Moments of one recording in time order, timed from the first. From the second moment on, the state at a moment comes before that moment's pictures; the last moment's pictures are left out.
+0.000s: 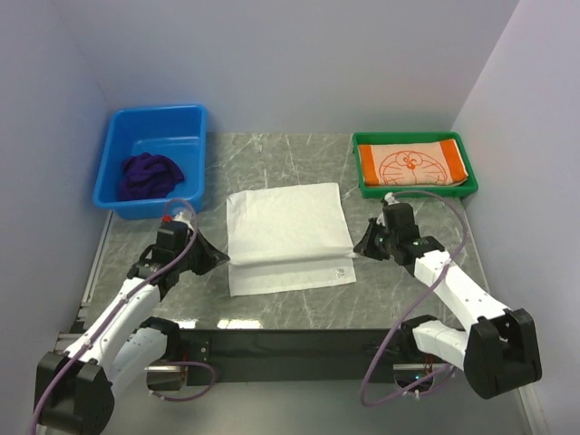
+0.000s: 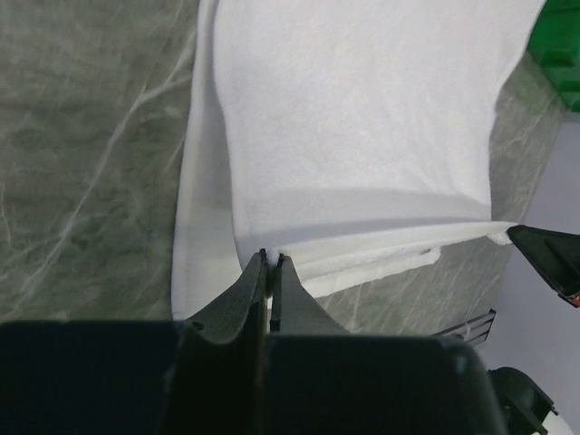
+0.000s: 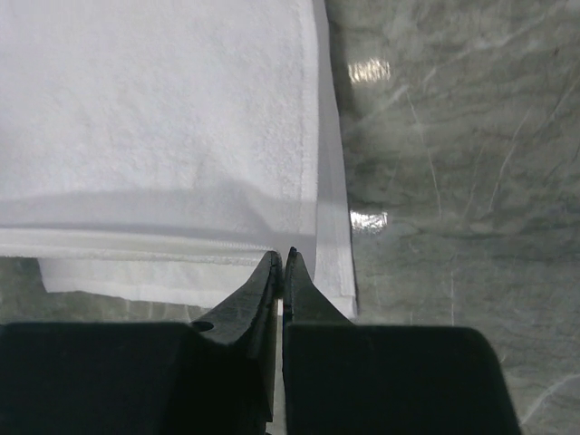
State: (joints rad) left arm -0.24 0.86 0.48 -0.35 0.23 -0.86; right arm 0.26 1.08 0.62 -0.39 -0.15 0.53
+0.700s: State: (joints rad) left arm -0.26 0.89 0.38 -0.37 0.14 -0.90; right arm 0.28 1.16 0.59 -0.40 -0.11 0.47
